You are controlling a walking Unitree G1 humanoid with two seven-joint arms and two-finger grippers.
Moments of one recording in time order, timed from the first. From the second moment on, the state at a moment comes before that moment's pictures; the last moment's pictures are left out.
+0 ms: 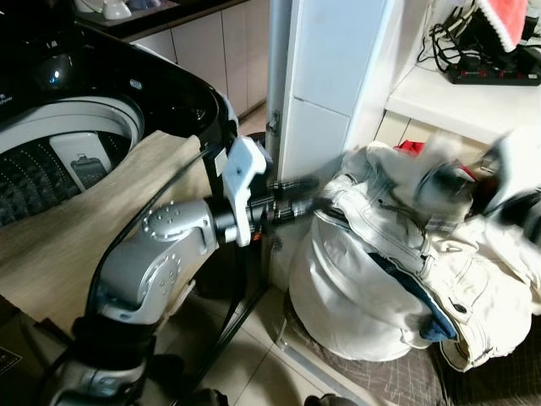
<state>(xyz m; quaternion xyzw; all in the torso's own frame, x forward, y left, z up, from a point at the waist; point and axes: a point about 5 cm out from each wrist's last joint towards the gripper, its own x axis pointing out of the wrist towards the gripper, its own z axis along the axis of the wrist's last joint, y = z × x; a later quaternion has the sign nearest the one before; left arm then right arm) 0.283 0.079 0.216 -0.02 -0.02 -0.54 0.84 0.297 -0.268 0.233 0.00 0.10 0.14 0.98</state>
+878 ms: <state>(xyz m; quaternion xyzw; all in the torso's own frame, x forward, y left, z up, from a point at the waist) 0.289 0.026 0.279 -0.08 -0.18 -0.53 0.82 0.274 -0.233 0.396 0.26 -0.22 0.37 0.87</state>
